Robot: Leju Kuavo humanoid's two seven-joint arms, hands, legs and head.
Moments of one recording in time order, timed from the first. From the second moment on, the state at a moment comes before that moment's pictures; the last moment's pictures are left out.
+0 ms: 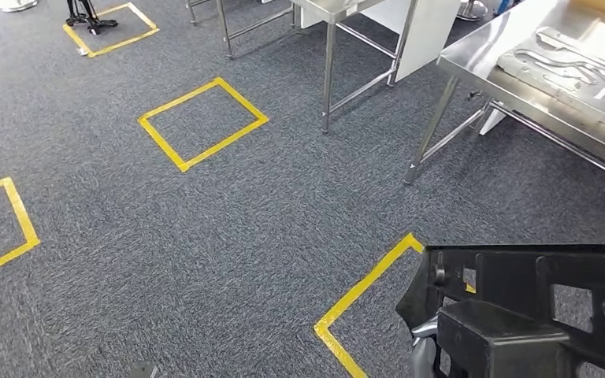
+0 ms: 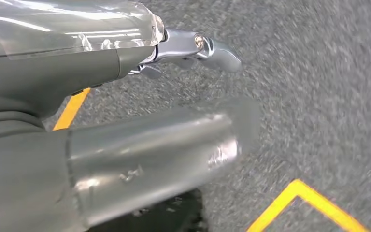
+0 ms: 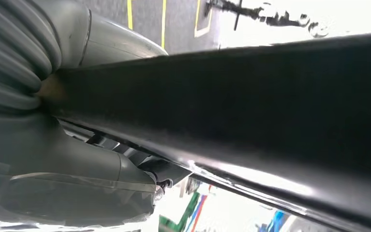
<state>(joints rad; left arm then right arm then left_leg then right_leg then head) -0.09 -0.12 1.30 -0.27 -1.27 -0.06 -0.56 0.56 0.34 0.15 -2.24 0.50 -0.07 -0.57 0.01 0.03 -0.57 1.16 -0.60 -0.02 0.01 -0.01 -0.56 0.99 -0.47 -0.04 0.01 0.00</state>
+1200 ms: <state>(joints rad) -0.07 -0.13 1.30 -0.28 -1.25 -0.08 -0.55 0.56 0.33 0.17 -2.23 0.50 -0.07 -0.53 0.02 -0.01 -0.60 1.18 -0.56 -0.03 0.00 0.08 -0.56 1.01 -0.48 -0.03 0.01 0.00</state>
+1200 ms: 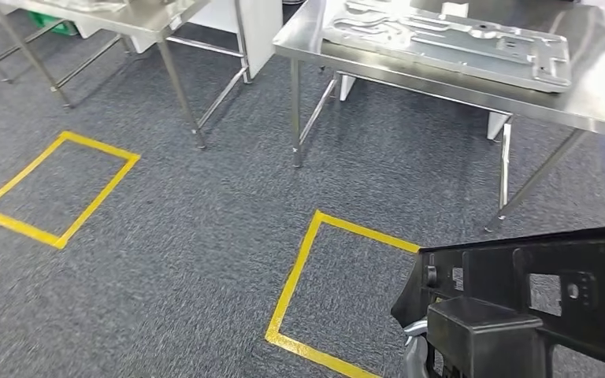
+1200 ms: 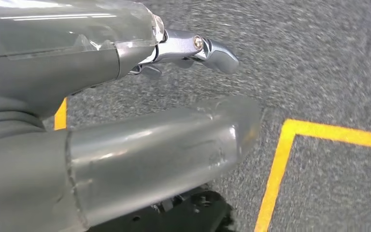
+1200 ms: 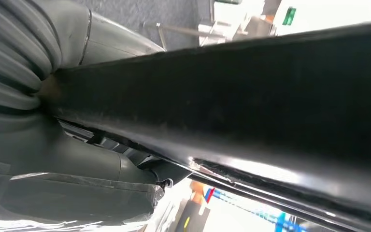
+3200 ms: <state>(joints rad) -0.05 -0.12 1.30 -0.29 -1.30 -0.09 -0.52 0.56 0.35 0.13 -2.17 0.56 -0.17 -0.31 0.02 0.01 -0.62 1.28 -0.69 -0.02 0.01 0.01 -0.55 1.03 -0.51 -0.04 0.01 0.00</state>
